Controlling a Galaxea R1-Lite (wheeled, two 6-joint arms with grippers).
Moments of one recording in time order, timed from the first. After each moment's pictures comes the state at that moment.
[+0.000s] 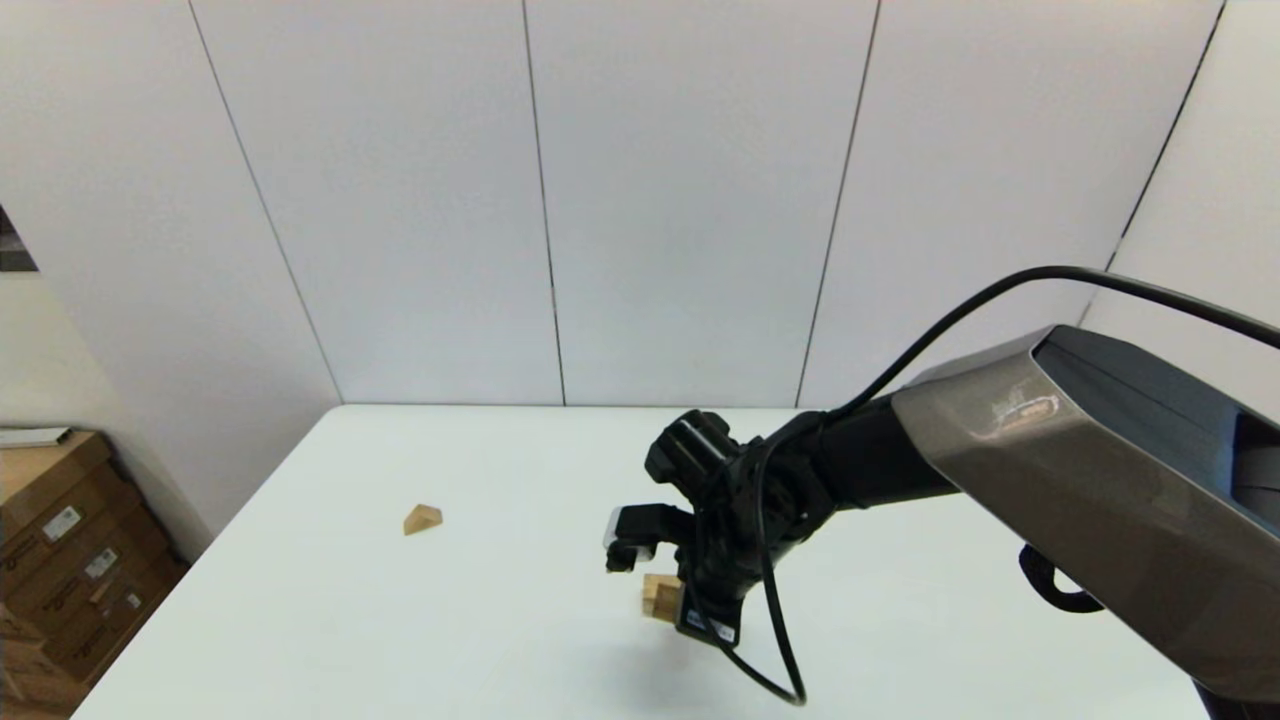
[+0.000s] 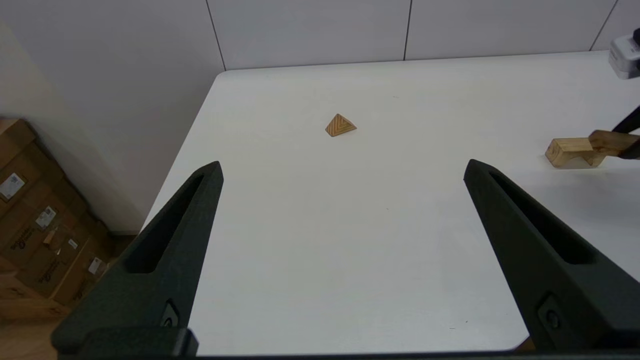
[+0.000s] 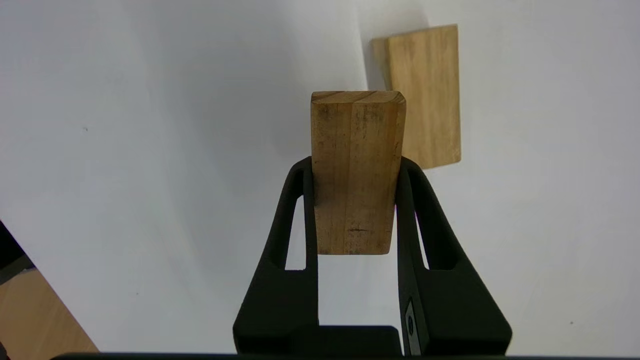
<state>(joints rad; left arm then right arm) -0.01 0.00 -0.05 0.12 -0.01 0.02 0.71 2.32 -1.49 0.39 0.08 -0.62</state>
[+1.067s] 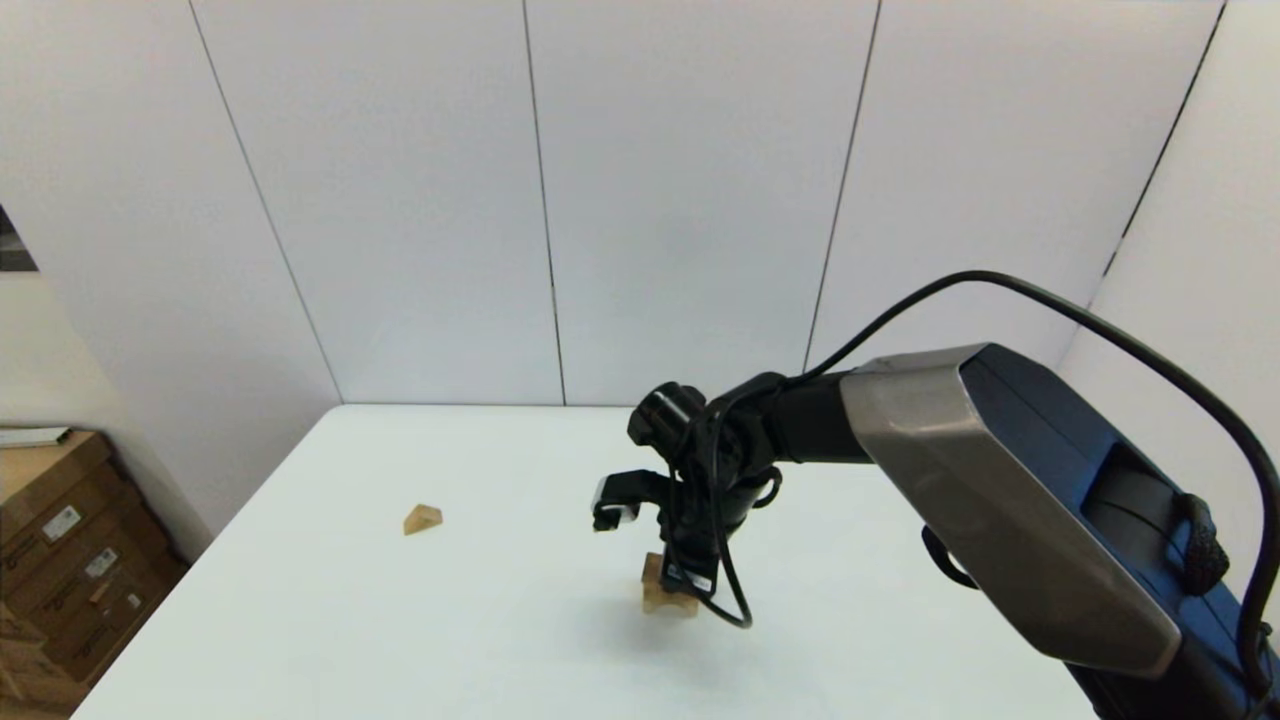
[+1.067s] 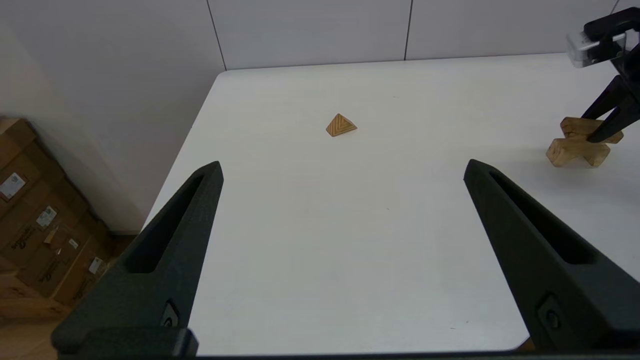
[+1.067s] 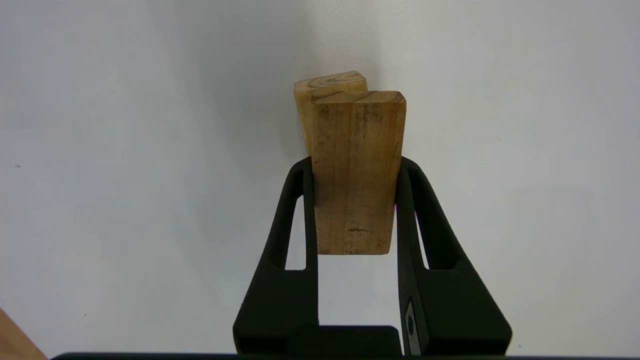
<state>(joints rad) -0.01 0.00 -0.05 0.12 -0.01 0.02 0.66 2.50 -1.90 0.67 0.09 -0.66</state>
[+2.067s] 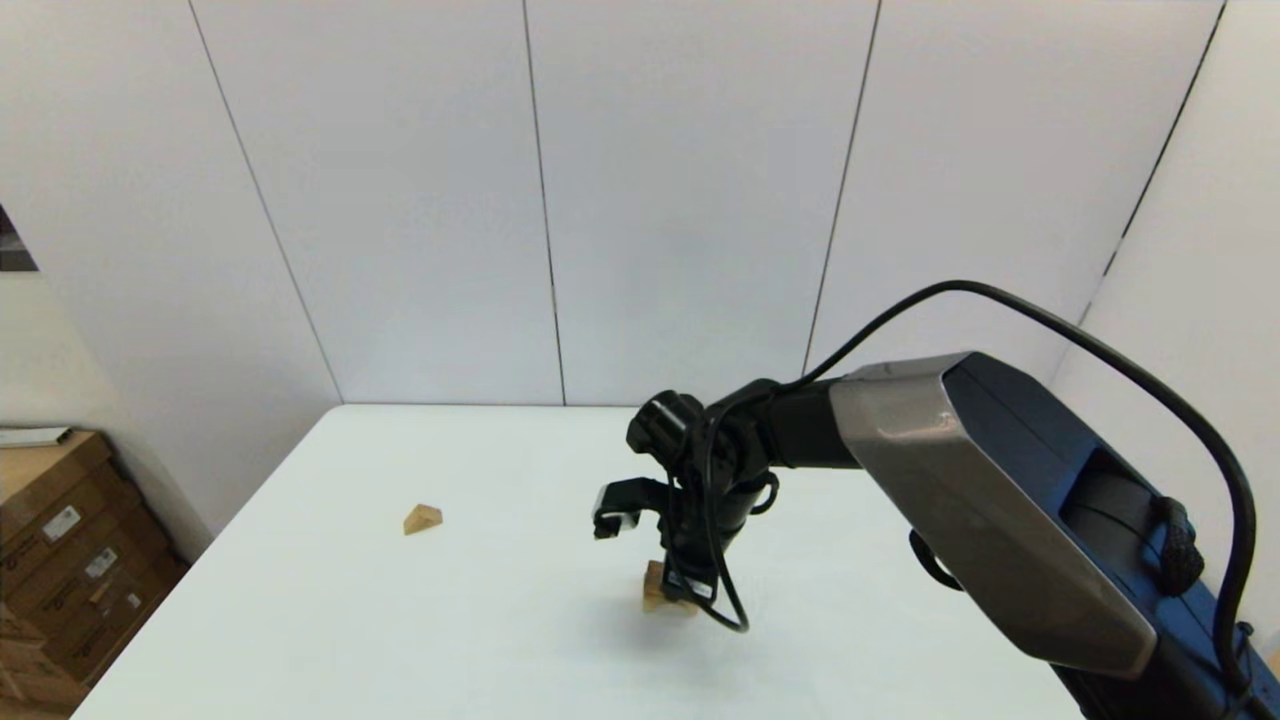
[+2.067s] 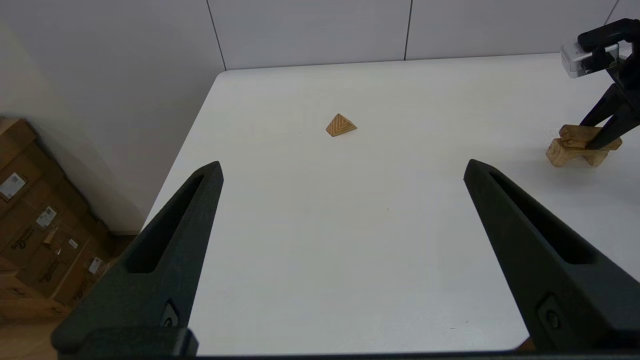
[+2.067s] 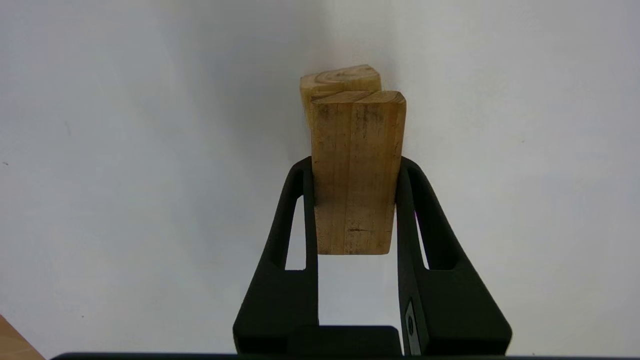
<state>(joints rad) -0.01 0.00 -0.05 0.12 -0.01 0.02 0.66 2.53 -1.92 0.69 0.08 -0.66</state>
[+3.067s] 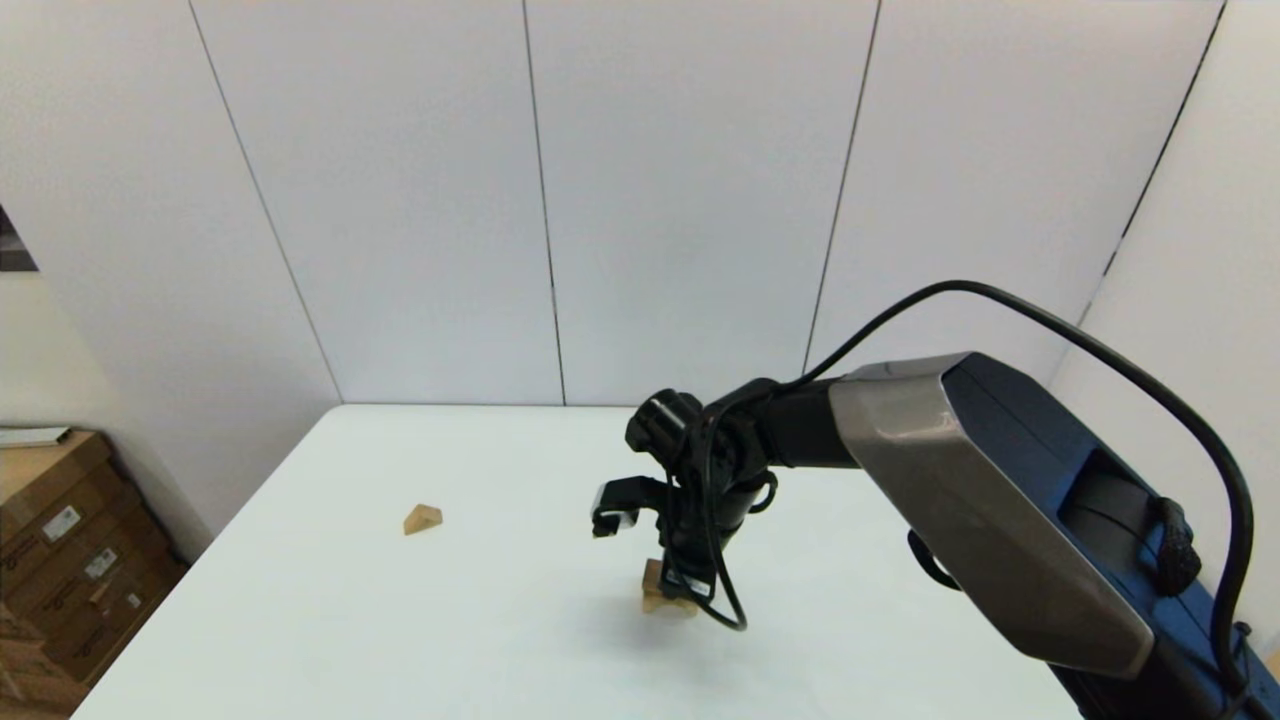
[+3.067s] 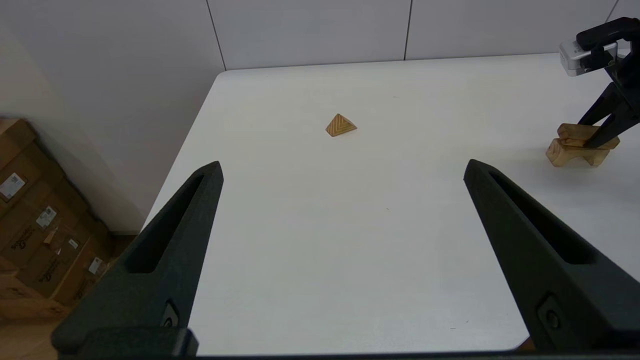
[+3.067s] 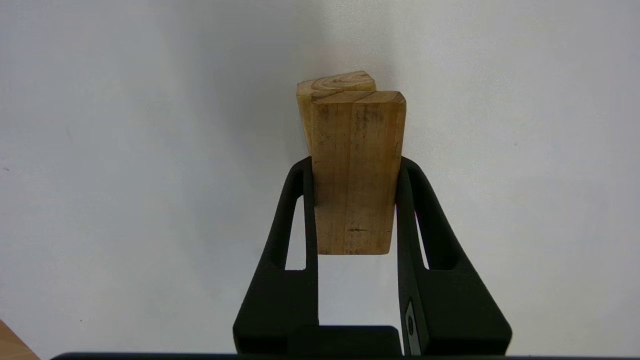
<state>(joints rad) -0.01 0.00 -0.05 0.12 -0.01 0.02 0.67 2.53 -1.92 0.69 0.09 -0.66</state>
